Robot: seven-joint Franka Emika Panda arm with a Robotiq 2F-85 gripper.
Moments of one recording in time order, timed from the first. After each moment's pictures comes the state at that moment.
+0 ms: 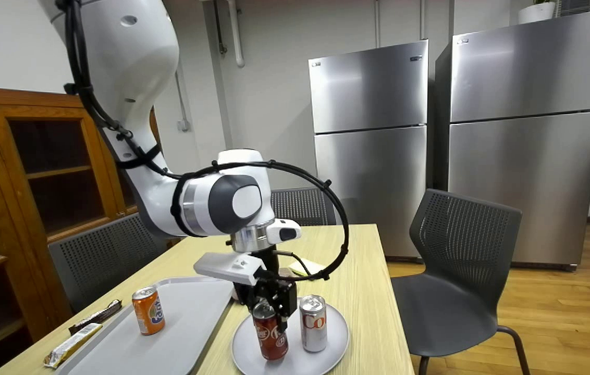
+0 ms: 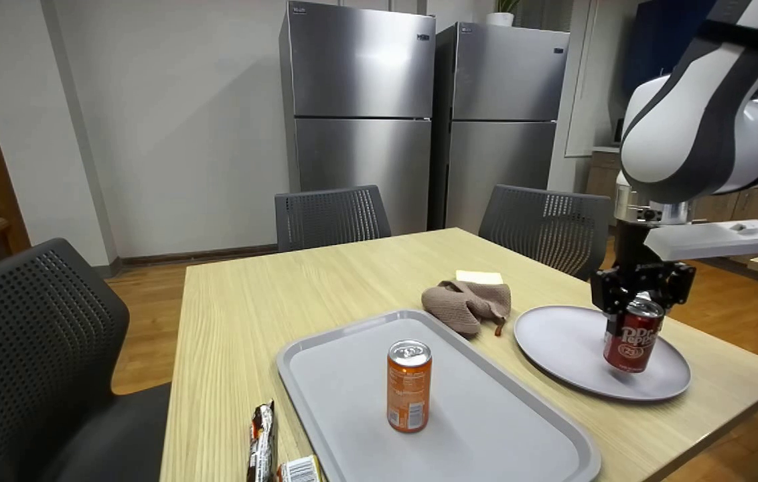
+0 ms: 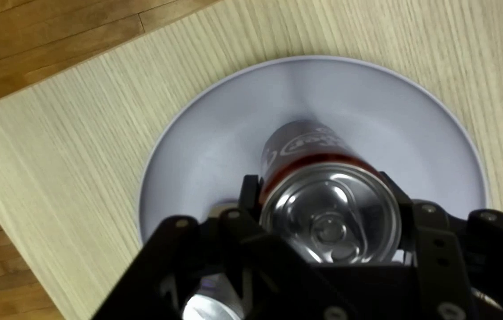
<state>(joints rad) -0.08 0.17 -0.16 -2.62 -0.17 2.75 0.10</state>
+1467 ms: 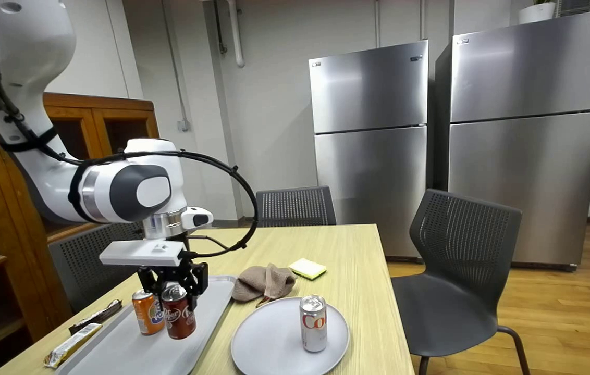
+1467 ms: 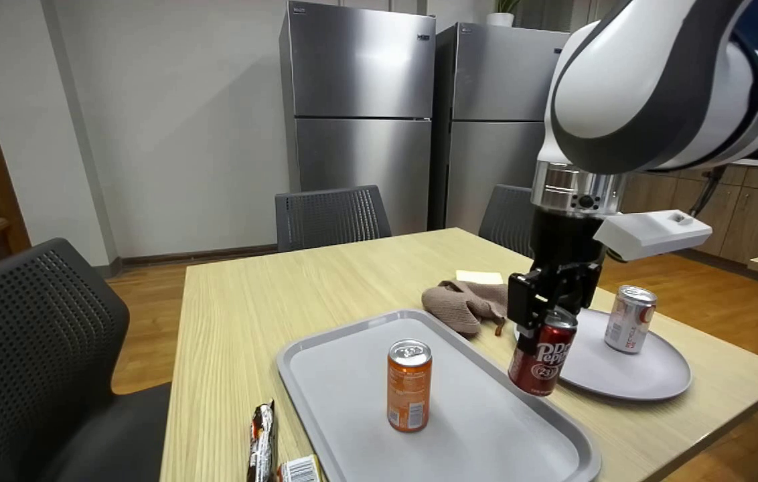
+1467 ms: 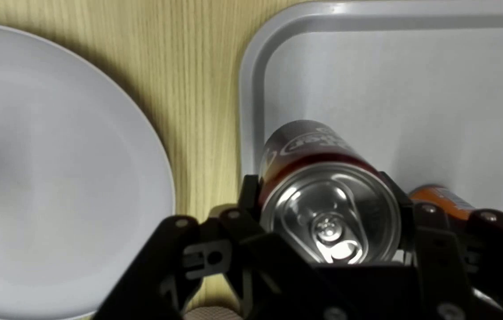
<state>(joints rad) 0.12 0.00 0.09 -2.73 0.11 2.73 -0.15</state>
